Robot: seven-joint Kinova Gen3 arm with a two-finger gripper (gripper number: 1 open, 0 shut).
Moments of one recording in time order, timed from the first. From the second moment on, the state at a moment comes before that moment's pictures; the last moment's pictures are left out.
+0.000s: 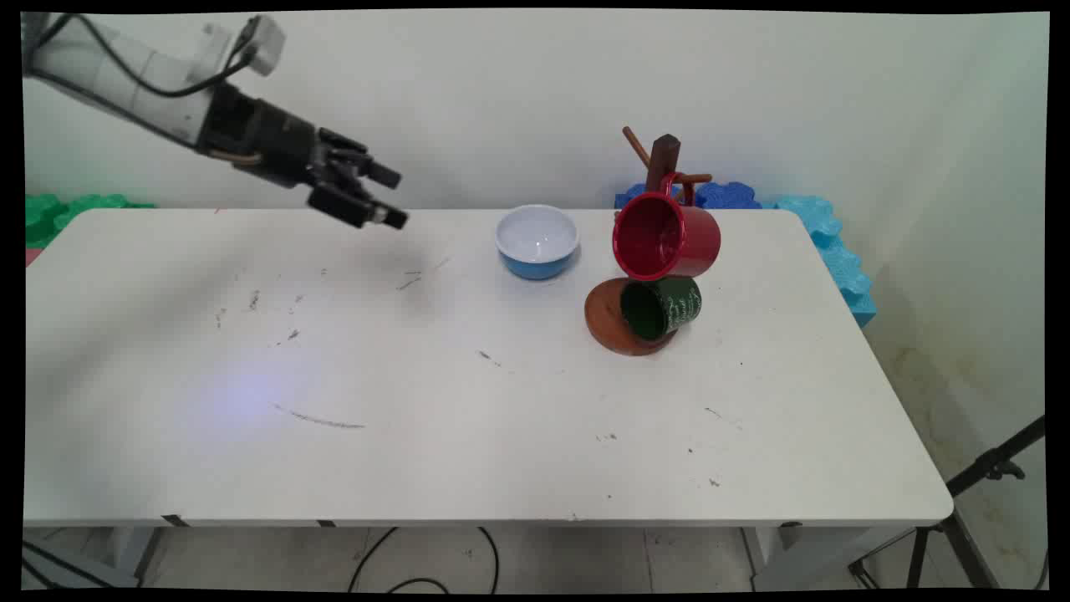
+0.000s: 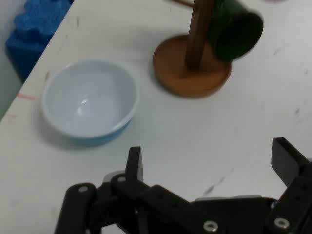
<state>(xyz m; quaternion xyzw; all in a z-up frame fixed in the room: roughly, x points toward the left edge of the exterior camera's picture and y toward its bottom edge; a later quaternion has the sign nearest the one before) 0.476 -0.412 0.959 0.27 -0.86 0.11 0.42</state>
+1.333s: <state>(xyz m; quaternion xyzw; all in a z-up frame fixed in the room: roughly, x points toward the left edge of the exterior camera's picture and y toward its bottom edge) 0.192 -0.412 0.964 0.26 -0.86 0.09 0.42</state>
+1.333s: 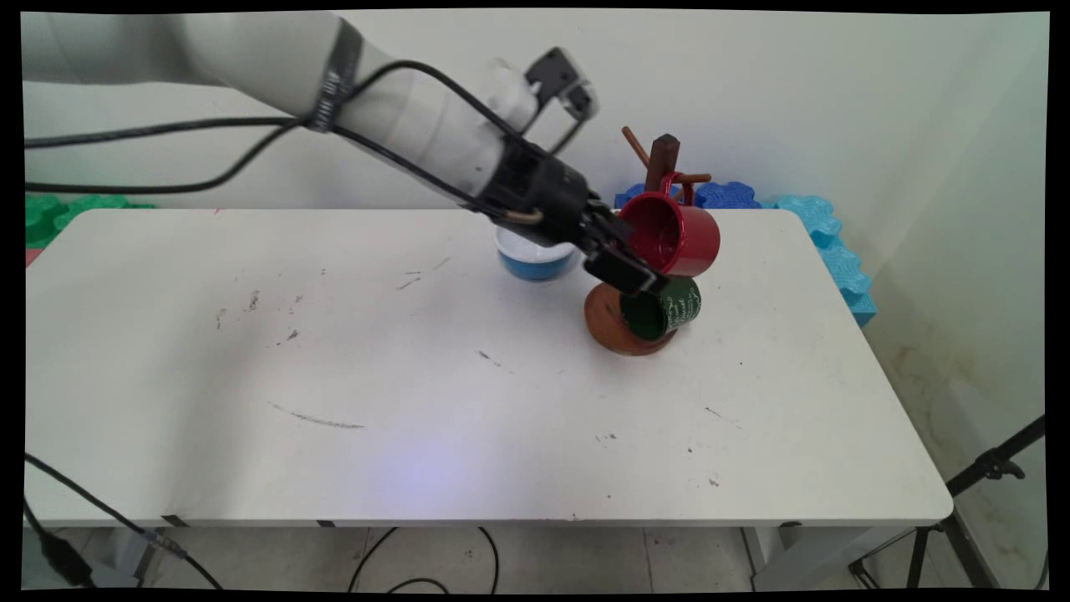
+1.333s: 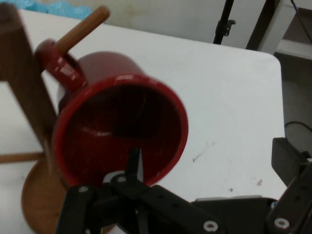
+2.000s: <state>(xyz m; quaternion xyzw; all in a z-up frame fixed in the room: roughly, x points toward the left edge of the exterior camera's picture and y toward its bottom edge) 0.146 -0.432 0.945 0.25 -0.87 0.12 0.42</state>
